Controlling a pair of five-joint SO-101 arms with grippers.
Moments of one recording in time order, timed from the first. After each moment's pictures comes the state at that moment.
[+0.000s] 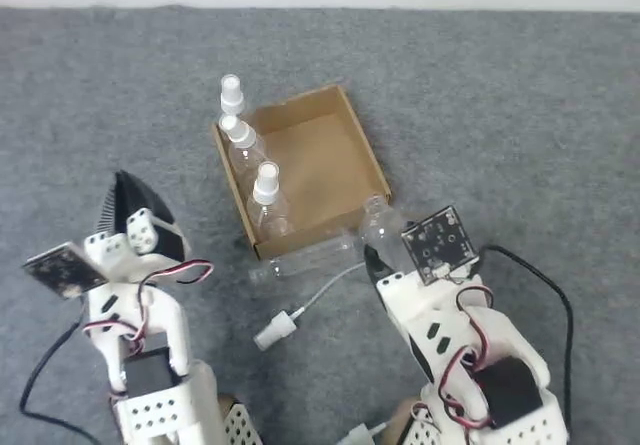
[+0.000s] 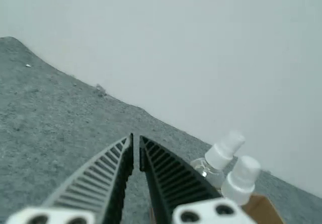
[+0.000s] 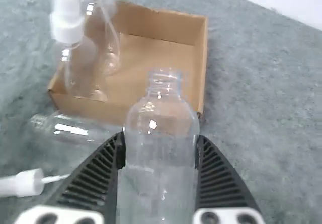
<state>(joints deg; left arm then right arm) -20.0 -103.6 97.2 23.9 26.2 -27.3 -94.1 70.6 63.0 4.4</state>
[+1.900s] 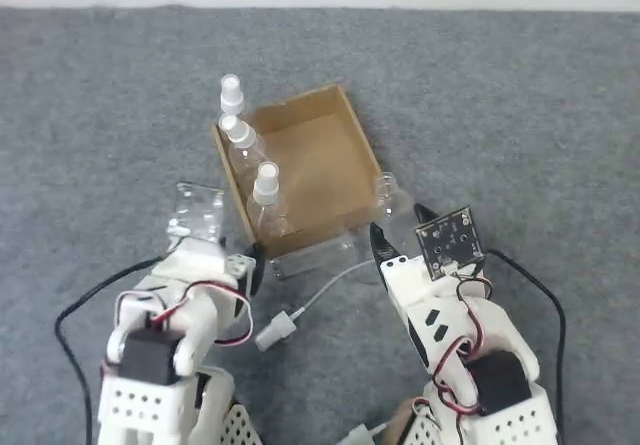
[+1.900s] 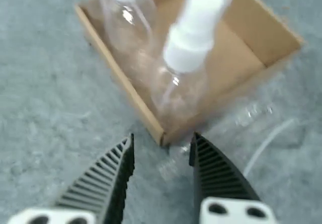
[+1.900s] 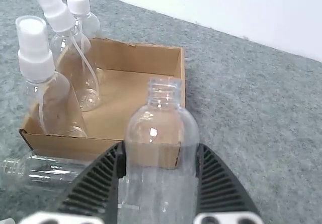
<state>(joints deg) 3.8 -83.2 72.7 71.7 2.5 -24.2 -95.0 77.0 52.6 4.2</state>
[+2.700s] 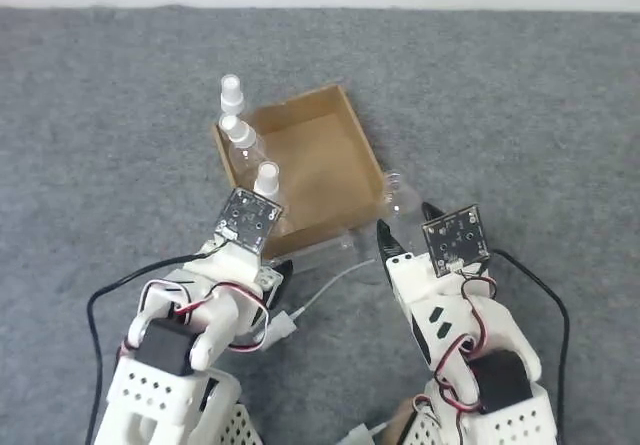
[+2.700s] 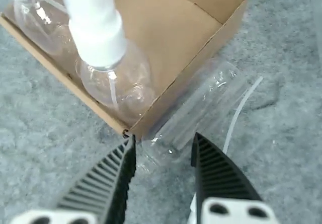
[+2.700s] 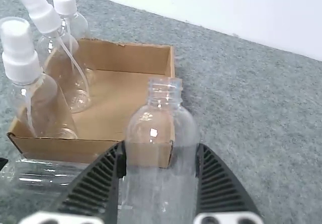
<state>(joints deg) 13.0 -77.8 73.5 69.8 -4.2 -22.1 -95.0 77.0 52.6 4.2</state>
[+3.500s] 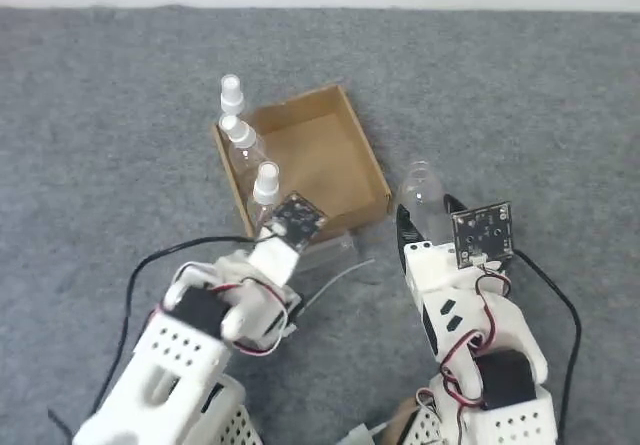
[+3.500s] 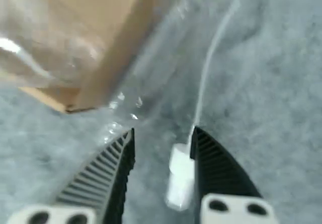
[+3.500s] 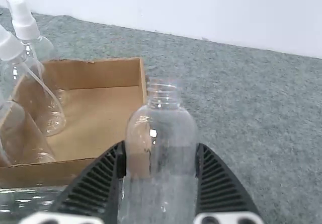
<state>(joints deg) 19.7 -58.8 72.2 68.6 -8.9 -16.2 -95.0 77.0 50.0 0.7</state>
